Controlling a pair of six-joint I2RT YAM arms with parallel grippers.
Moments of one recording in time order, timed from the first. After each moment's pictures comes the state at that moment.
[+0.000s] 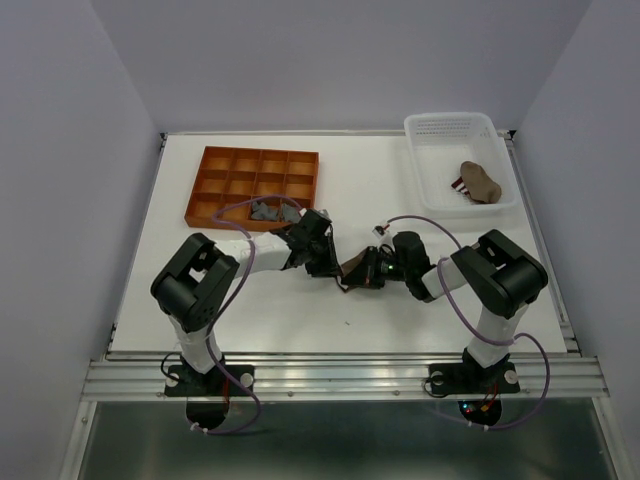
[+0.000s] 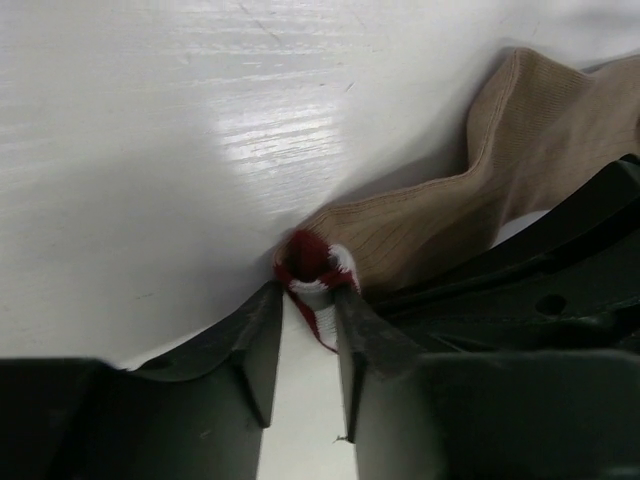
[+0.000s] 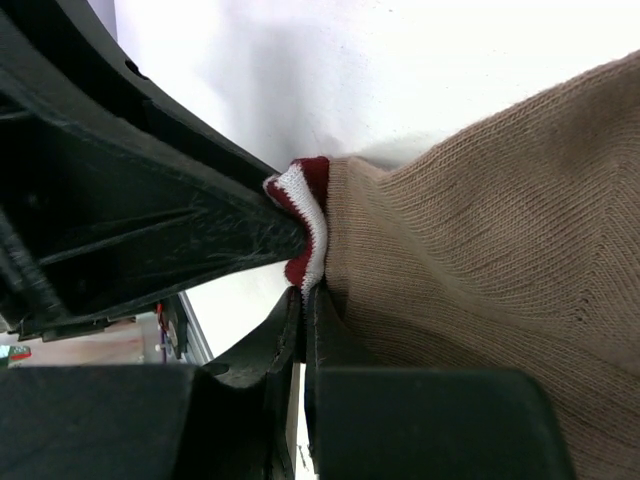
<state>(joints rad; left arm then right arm) -0.72 1.74 0.95 -0.18 0.14 -0.84 0.53 1.81 0.51 0.78 -0.63 0.87</state>
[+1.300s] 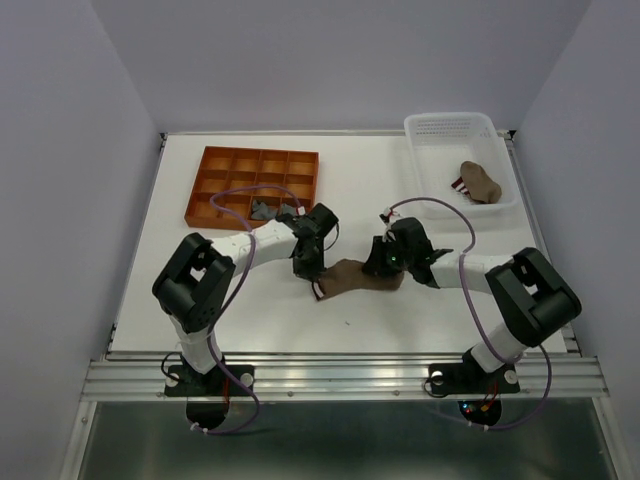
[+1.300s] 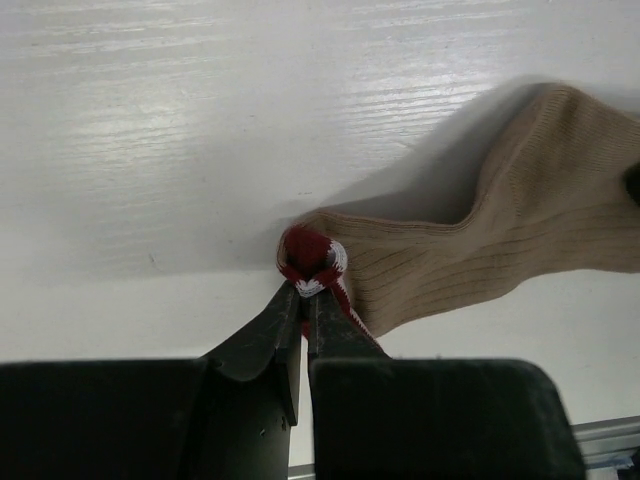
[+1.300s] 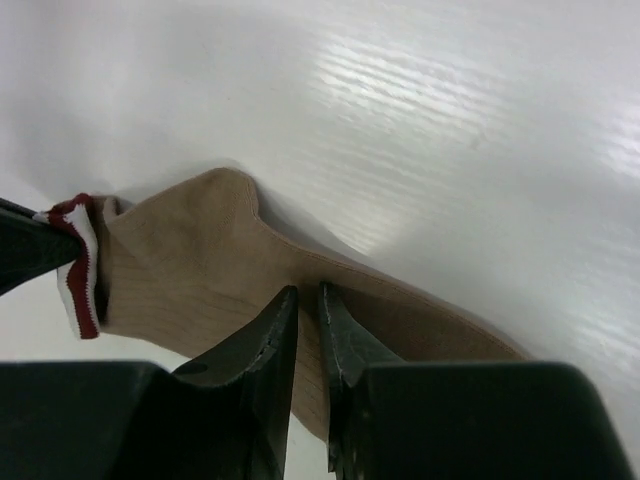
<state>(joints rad) -0.75 1.76 1.14 -0.65 -0.06 -0.71 0.53 1.56 0.62 0.19 -0.21 0.49</state>
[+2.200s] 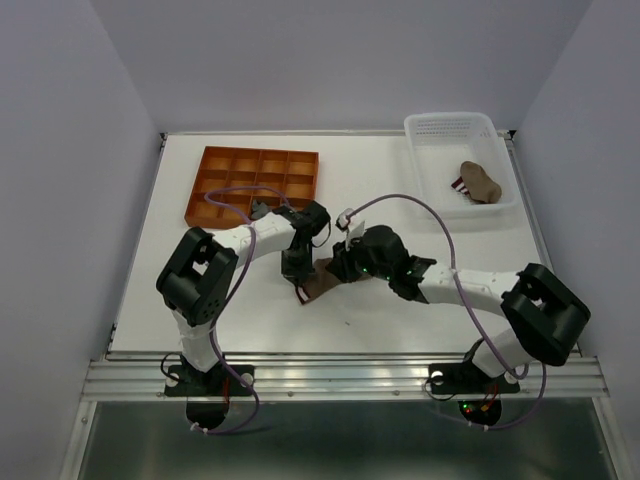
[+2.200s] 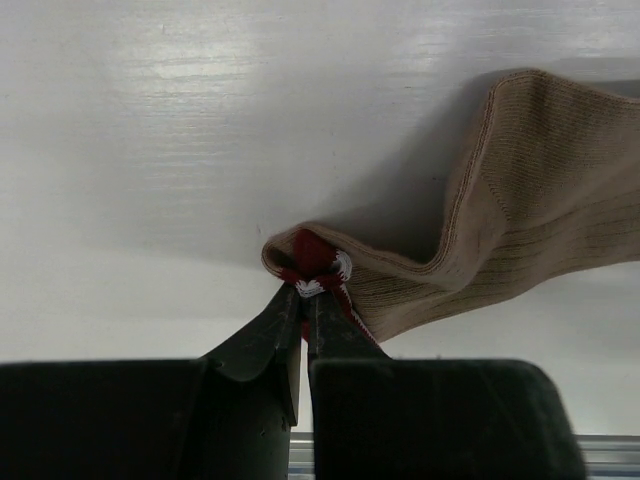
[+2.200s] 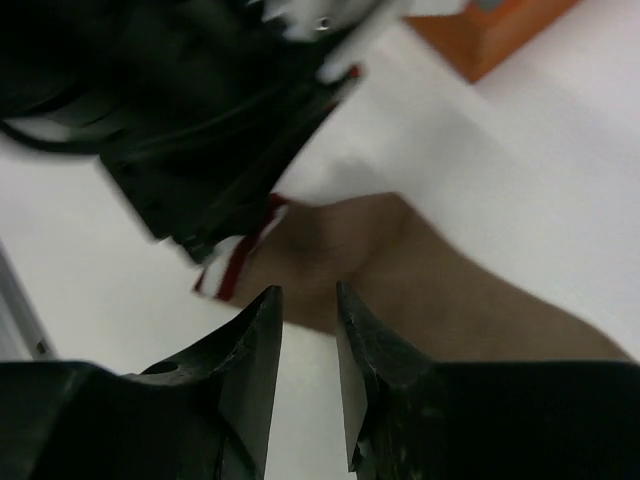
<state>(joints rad) -0.69 1.80 1.19 -0.84 -0.09 -0.67 0.80 1.49 0.73 0.30 -0.12 0.21</state>
